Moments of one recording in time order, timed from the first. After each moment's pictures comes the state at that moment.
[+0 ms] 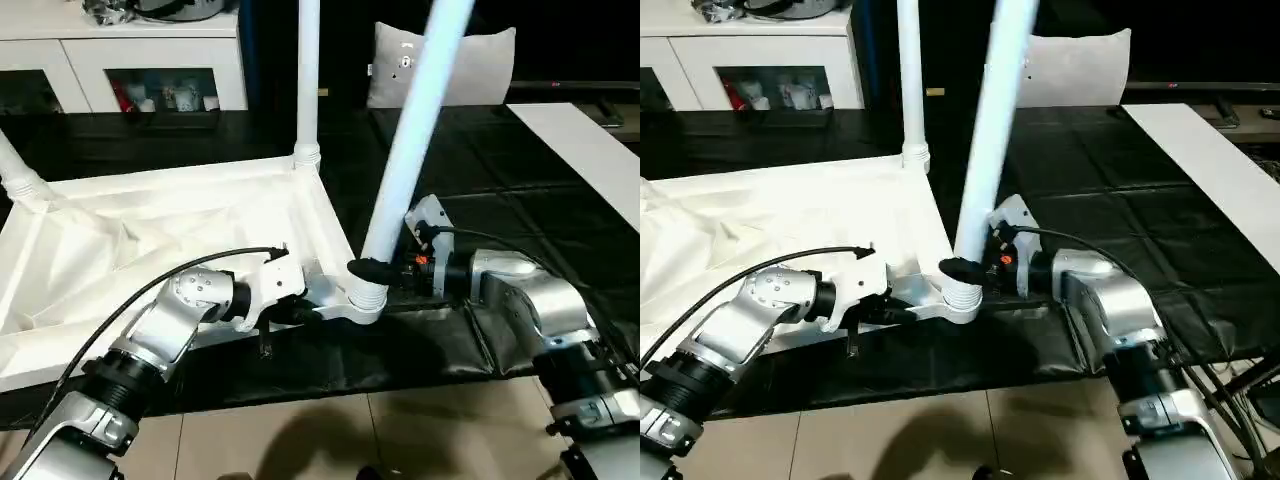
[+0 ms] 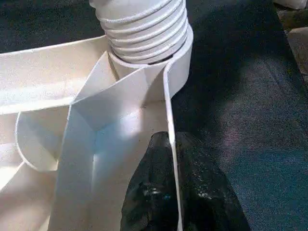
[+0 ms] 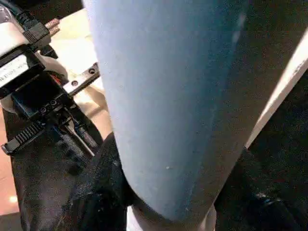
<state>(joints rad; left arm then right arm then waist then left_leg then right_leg) -0.49 0.45 -0.40 0.33 0.00 0.19 -1.08 -0.55 -0.38 0.17 0.32 0.31 0.49 0.97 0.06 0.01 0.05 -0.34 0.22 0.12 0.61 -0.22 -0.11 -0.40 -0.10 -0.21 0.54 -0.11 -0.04</state>
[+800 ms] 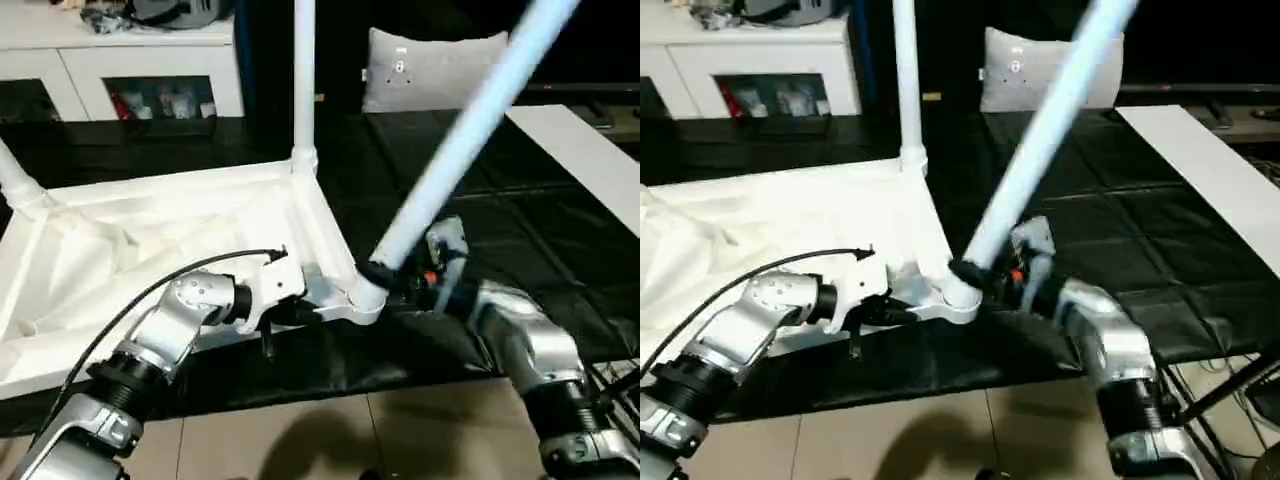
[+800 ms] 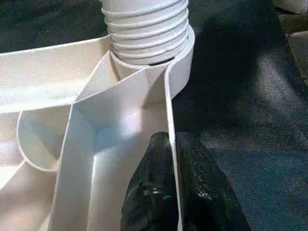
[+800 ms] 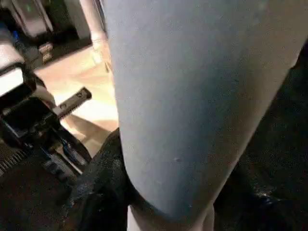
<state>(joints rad) -0.49 0.41 -0.39 0.38 0.00 0.17 -1.06 -0.39 -0.30 0.09 0.36 0.33 0.23 0.90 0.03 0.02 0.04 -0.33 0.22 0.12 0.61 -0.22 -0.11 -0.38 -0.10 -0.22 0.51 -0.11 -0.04</state>
